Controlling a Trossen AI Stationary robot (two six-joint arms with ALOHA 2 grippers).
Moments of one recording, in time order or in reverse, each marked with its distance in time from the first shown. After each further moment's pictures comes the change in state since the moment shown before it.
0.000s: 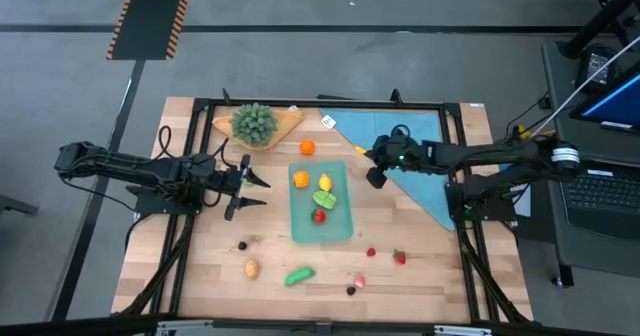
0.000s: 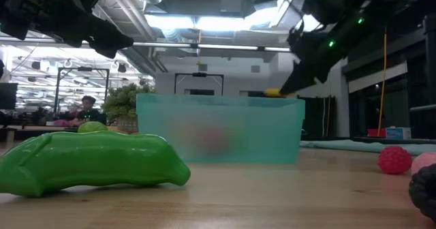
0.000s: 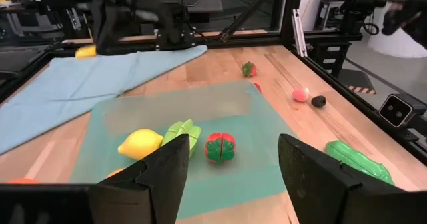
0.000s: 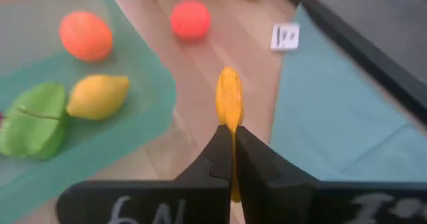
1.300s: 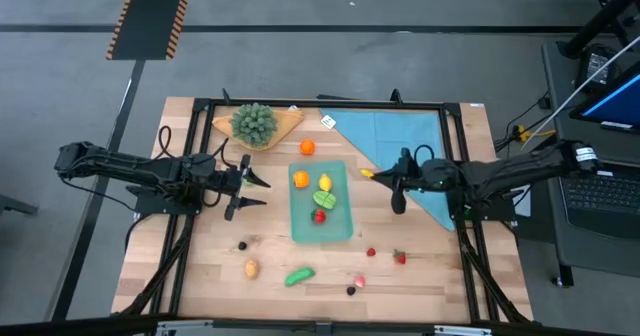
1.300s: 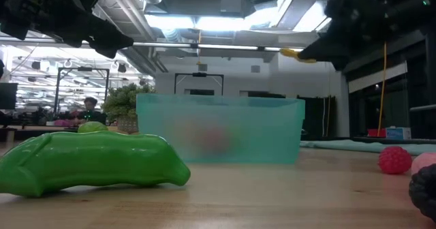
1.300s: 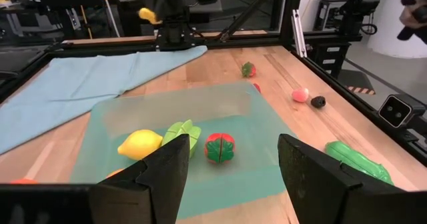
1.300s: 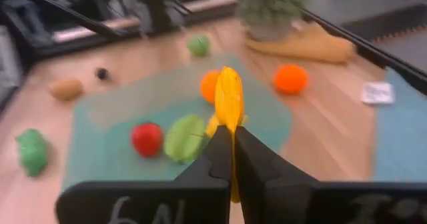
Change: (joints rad) left arm 0.000 0.000 0.000 0.002 0.000 -0.001; right arm 0.286 -0.313 -0.263 0.300 -0.020 0.068
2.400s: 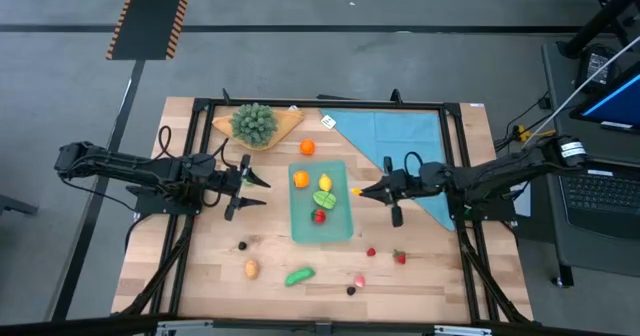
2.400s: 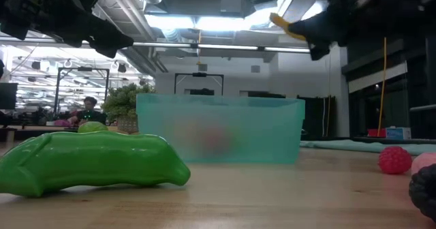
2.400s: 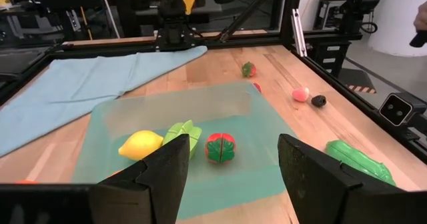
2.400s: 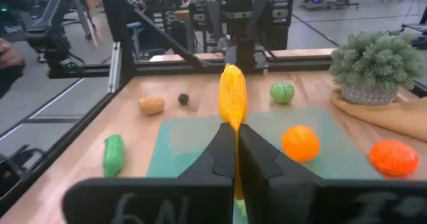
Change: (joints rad) left arm 0.000 0.000 0.000 0.000 0.000 0.010; right arm 0.015 0.222 -0.002 0.426 -0.233 -0.171
